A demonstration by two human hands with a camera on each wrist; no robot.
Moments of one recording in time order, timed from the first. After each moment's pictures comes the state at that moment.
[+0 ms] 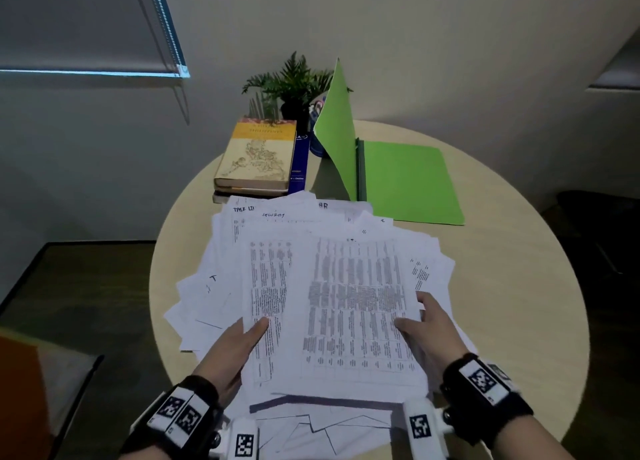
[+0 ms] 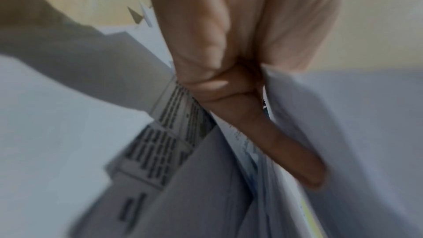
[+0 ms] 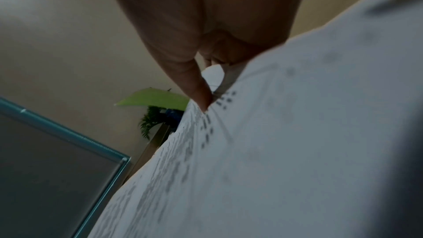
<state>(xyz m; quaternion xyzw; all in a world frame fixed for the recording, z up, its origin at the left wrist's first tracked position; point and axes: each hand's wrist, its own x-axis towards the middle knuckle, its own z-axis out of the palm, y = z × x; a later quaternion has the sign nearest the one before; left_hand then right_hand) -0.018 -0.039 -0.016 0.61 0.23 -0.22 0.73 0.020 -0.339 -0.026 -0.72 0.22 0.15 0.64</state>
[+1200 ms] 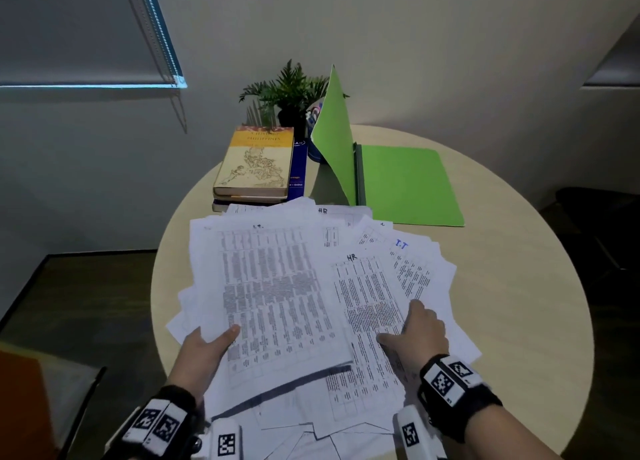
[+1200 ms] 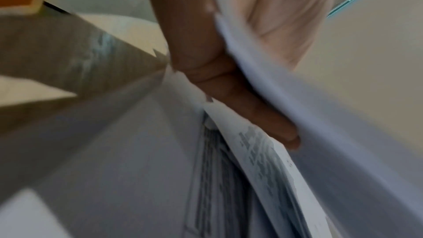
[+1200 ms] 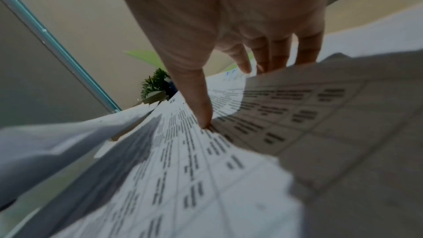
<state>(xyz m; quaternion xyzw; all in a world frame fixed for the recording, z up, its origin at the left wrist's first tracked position) -0.015 0.005 -0.030 0.68 0.27 -0.06 0.67 0.025 -0.312 -0.014 -0.93 0.20 0.19 0.23</state>
